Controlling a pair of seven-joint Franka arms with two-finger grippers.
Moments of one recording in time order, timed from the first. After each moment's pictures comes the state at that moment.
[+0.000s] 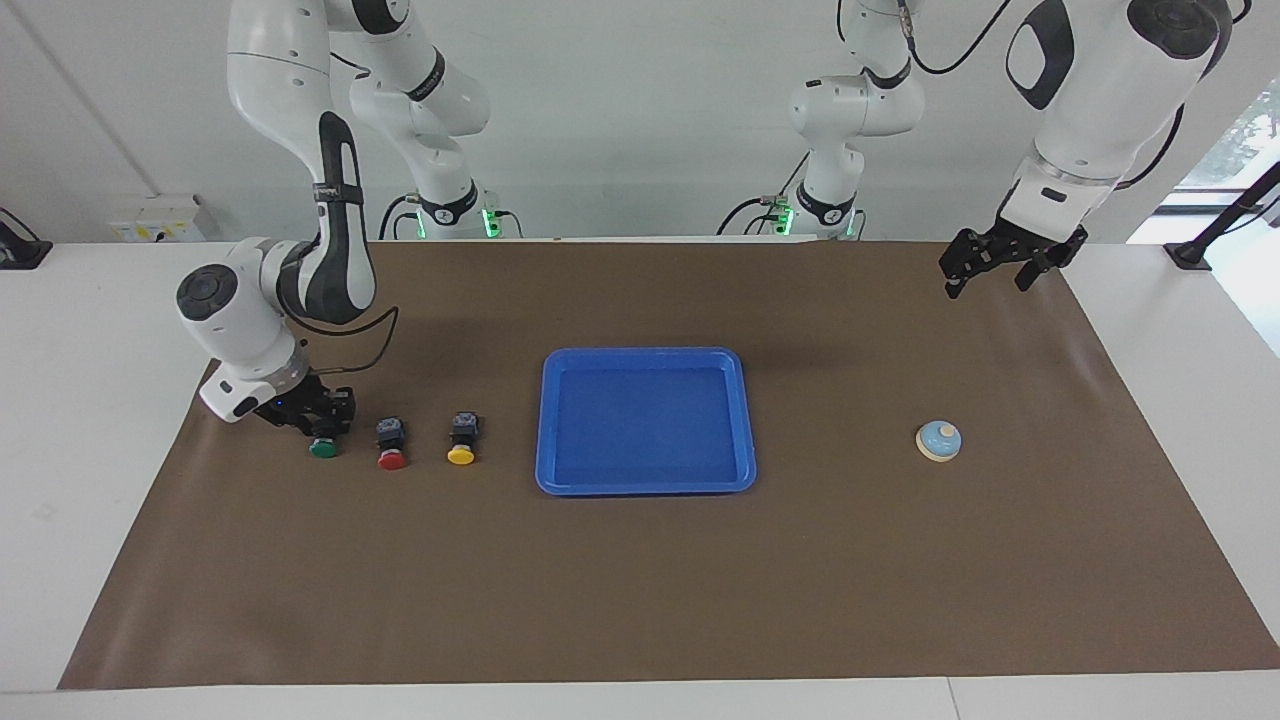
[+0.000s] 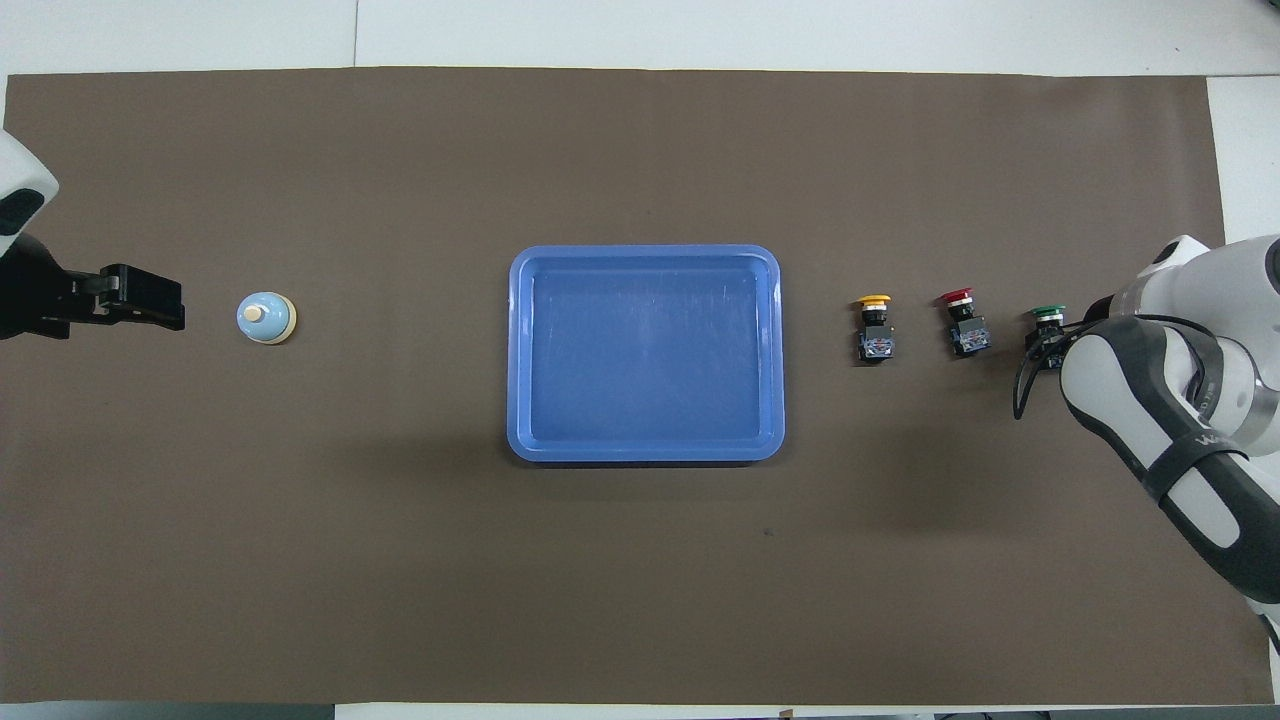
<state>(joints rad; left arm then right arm) -0.05 -0.03 -0.04 -1.68 0.04 1.63 -0.09 -0.12 0.27 -0.09 -2.10 0.02 2.35 -0.28</state>
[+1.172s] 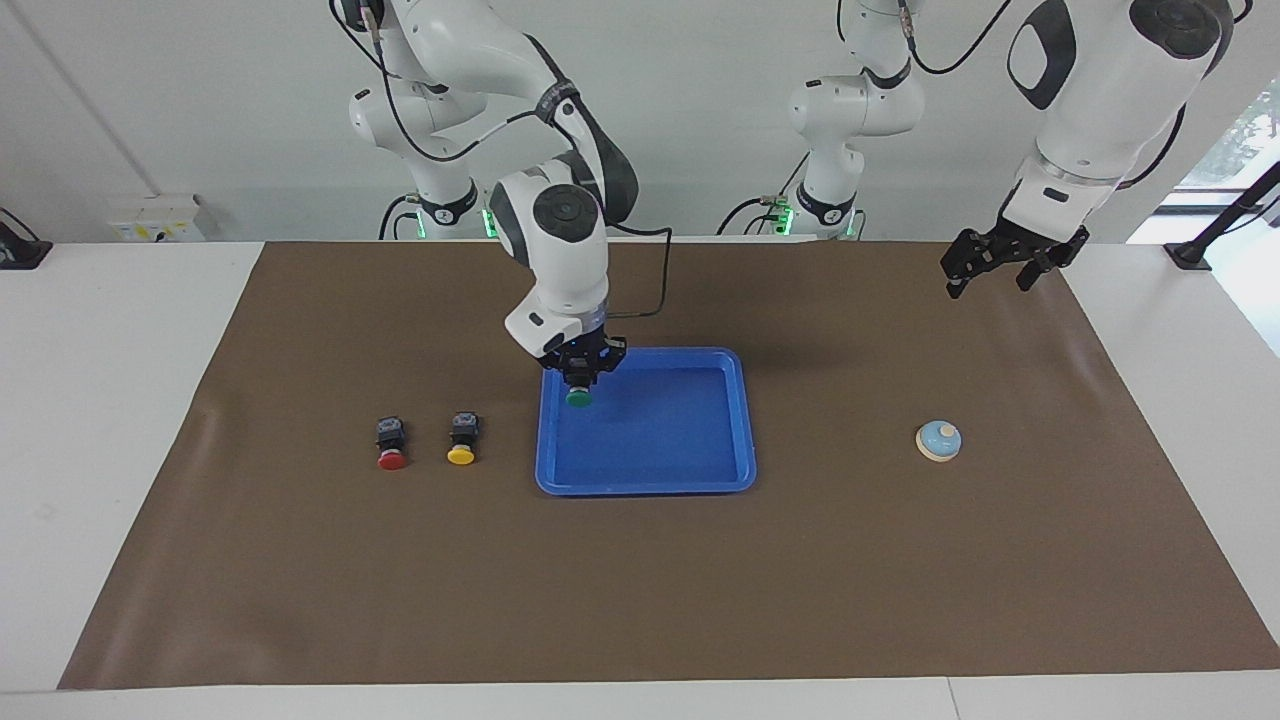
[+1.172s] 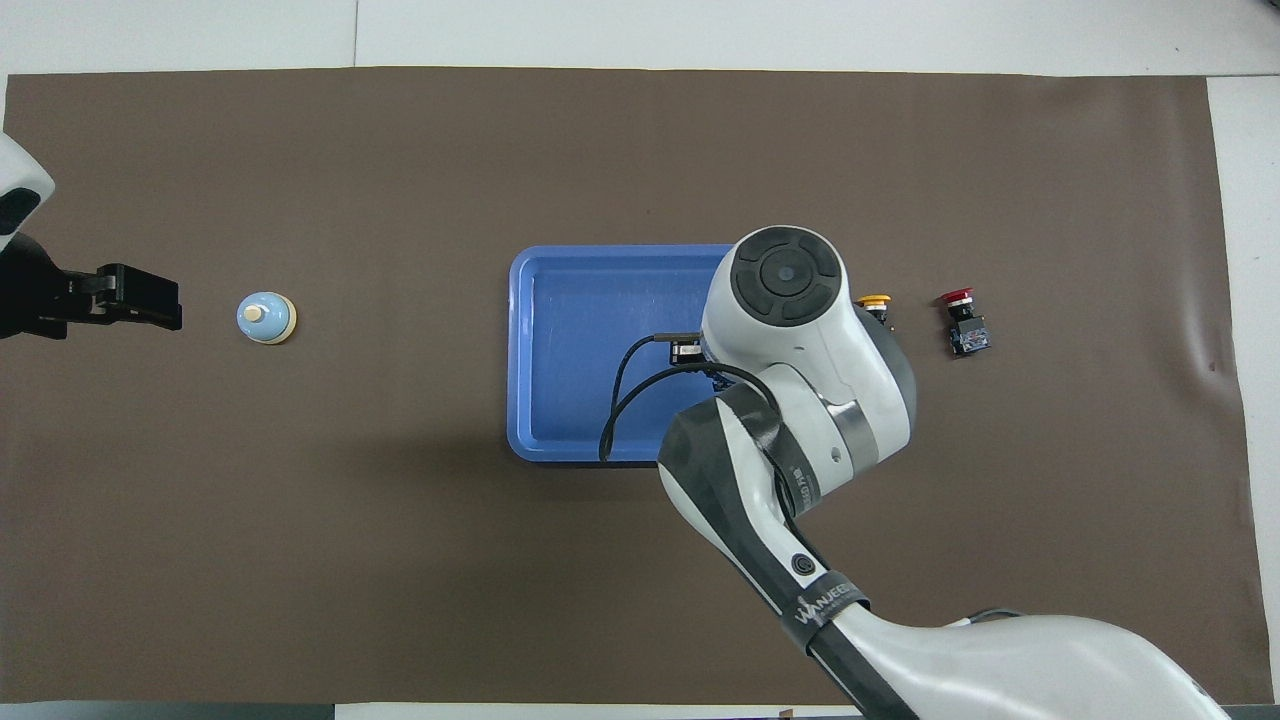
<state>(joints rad) -0.05 -0.03 -0.04 -1.68 0.04 1.63 -0.09 0.56 0.32 -0.05 -1.81 0.02 2.06 0.57</state>
